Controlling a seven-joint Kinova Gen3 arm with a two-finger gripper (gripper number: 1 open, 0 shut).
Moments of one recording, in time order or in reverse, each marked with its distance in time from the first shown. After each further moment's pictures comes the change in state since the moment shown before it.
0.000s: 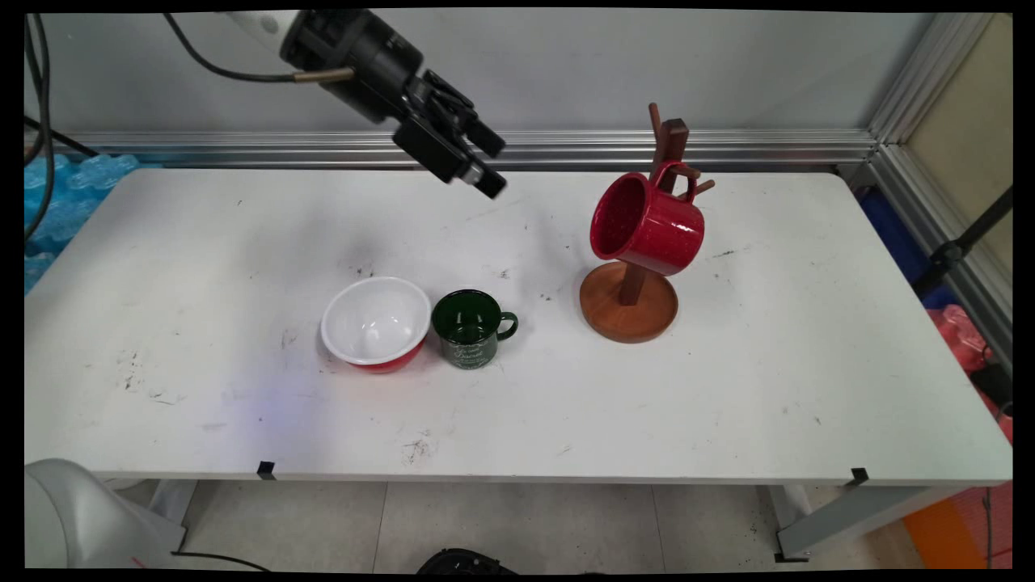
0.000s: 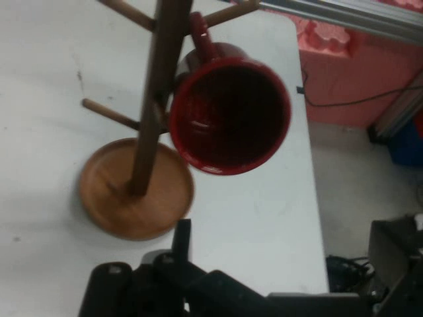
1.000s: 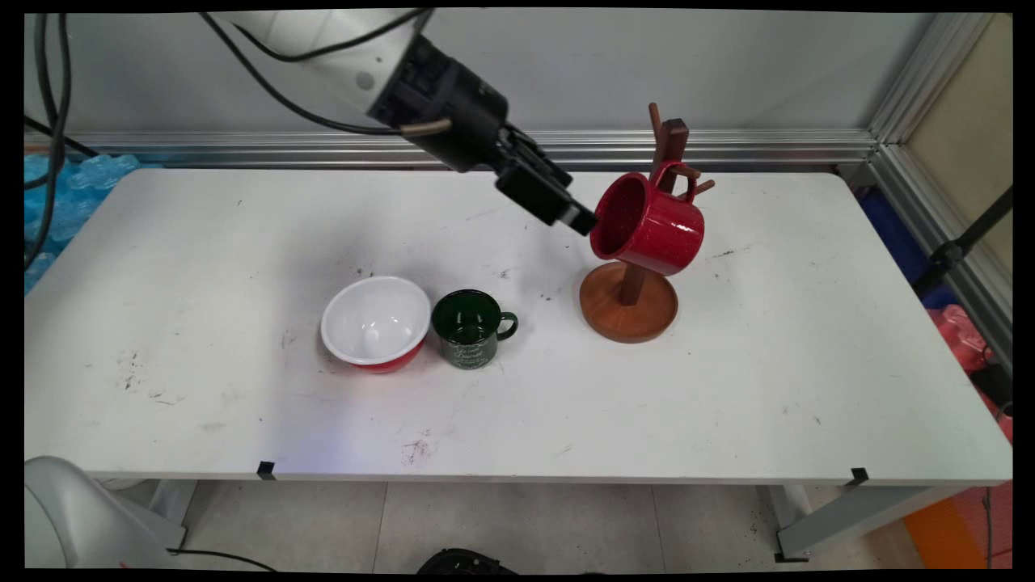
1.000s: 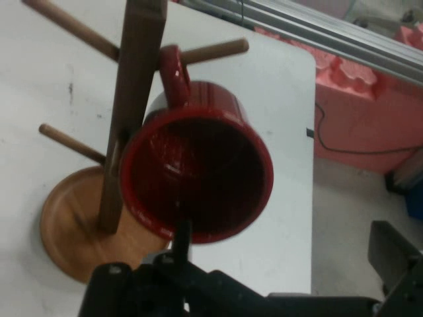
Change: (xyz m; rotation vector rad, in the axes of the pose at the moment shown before) arm 0.023 0.051 0.073 0.081 0.040 -0.118
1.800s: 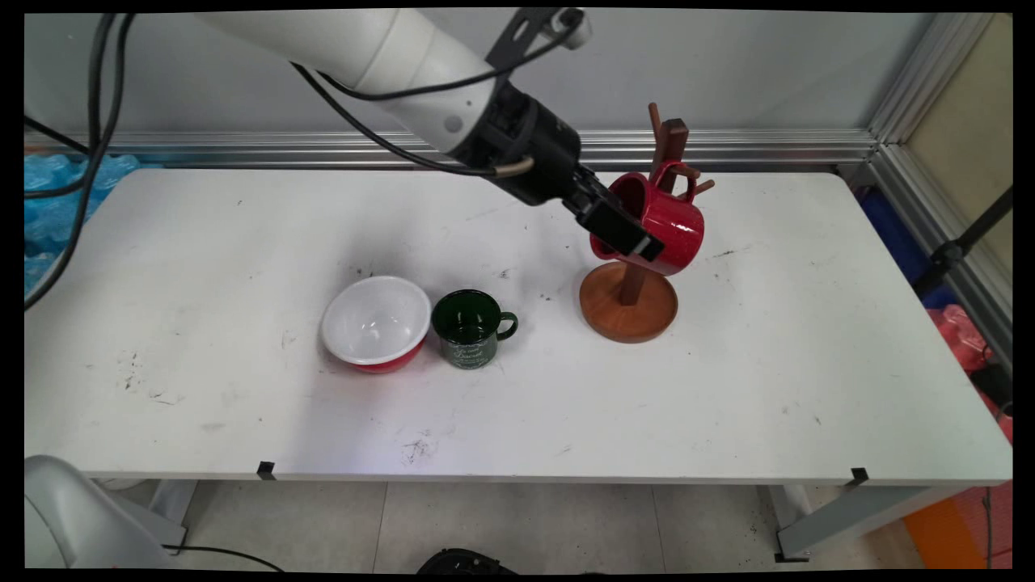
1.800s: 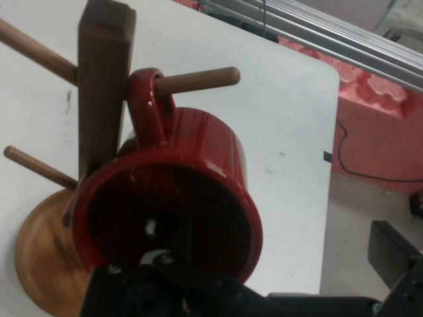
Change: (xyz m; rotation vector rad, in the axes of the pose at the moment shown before) arm 0.015 0.035 0.059 0.067 0.005 -0.041
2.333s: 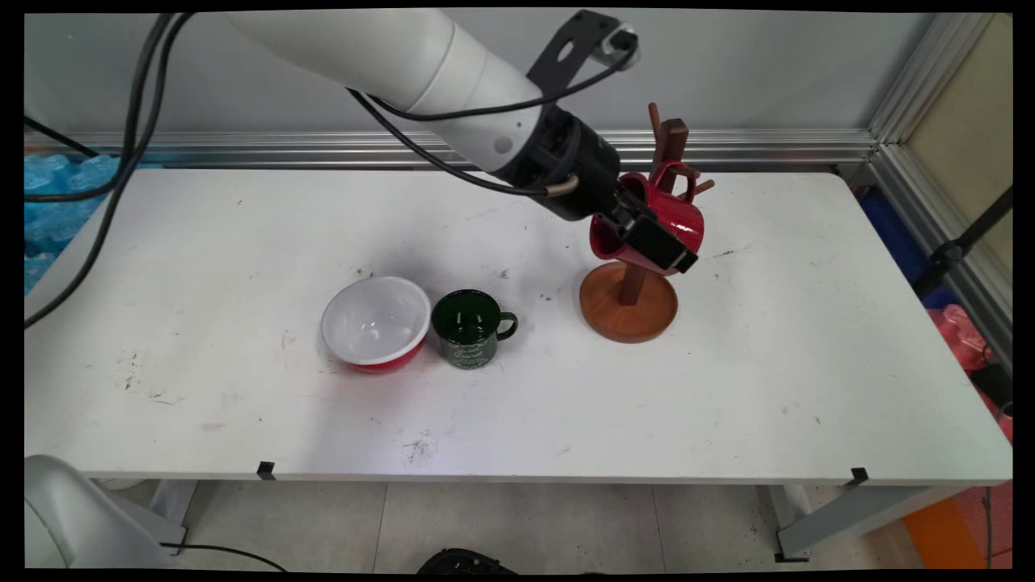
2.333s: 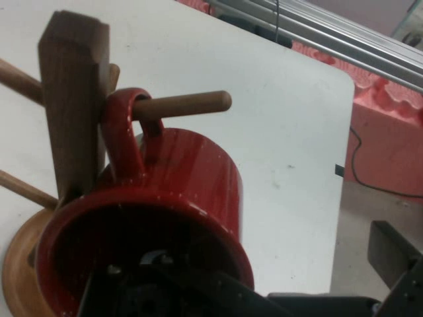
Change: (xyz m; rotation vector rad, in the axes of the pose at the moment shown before) arm 0.009 0.017 0.032 0.039 -0.001 -0.011
